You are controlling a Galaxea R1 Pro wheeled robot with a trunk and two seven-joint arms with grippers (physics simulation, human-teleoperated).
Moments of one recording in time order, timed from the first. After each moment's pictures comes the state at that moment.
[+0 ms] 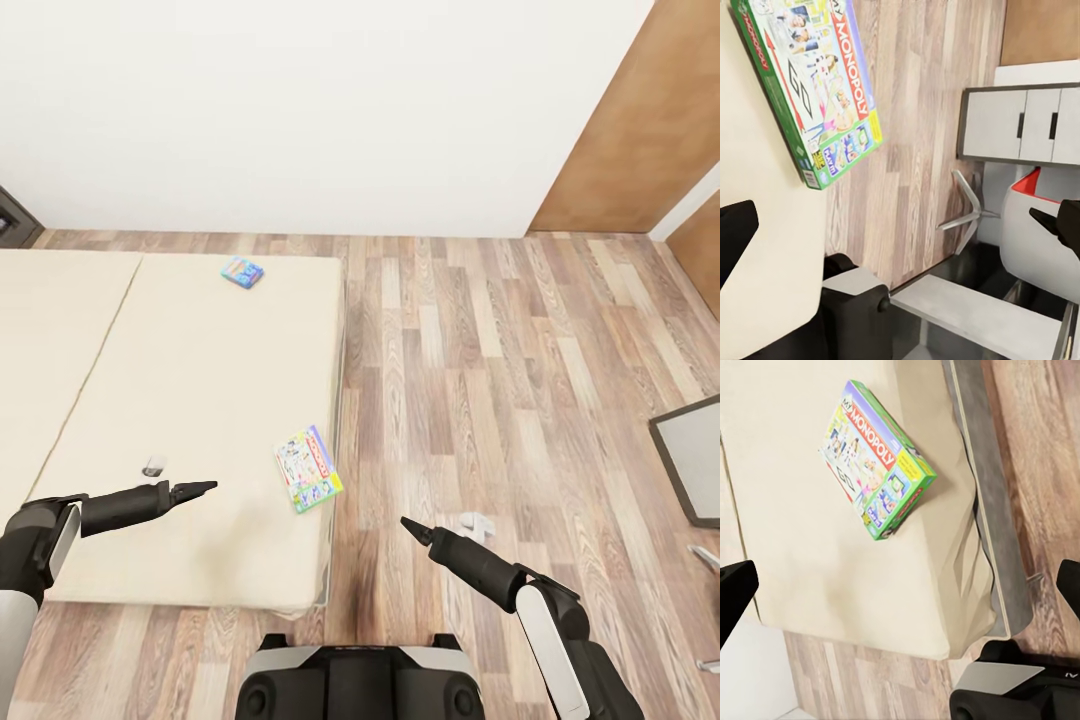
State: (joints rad) left arm -0.73 0.36 0.34 -0.73 -0.05 0.72 -1.33; right arm -0.25 0.04 -0.04 -1.40 -0.56 0.67 0.34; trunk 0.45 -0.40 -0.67
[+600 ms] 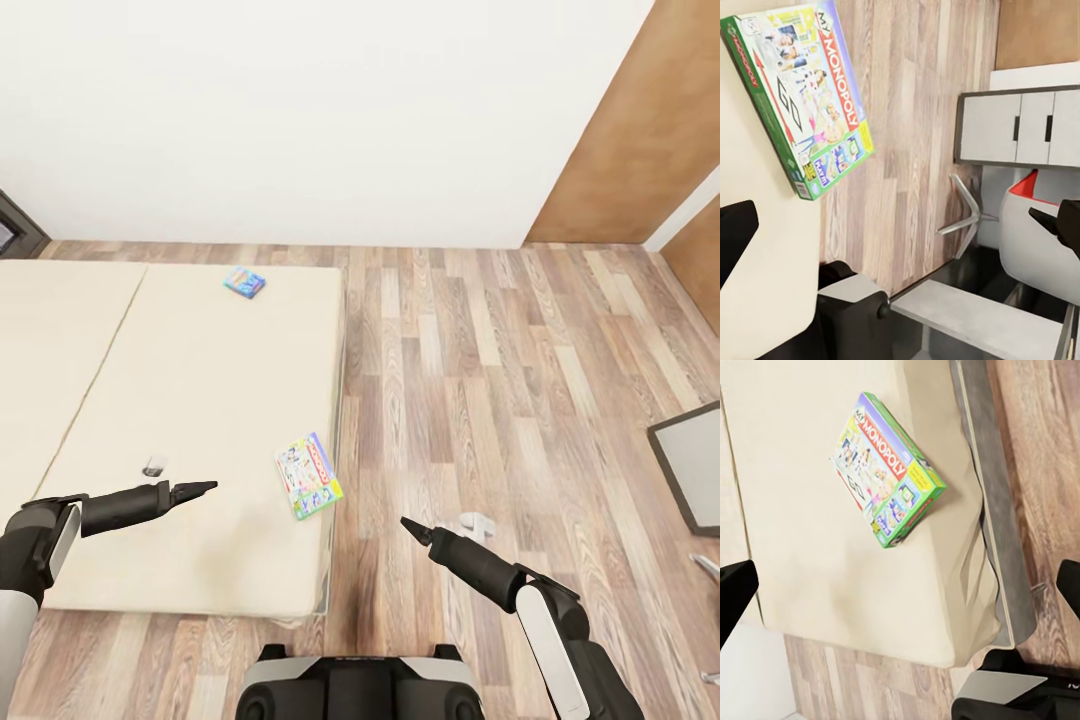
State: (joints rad) left arm -0.73 0.36 0.34 -0.73 -0.05 0.72 -1.33; right arm -0.25 0.04 -0.04 -1.40 -0.56 0.67 0.34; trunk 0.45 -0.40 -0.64
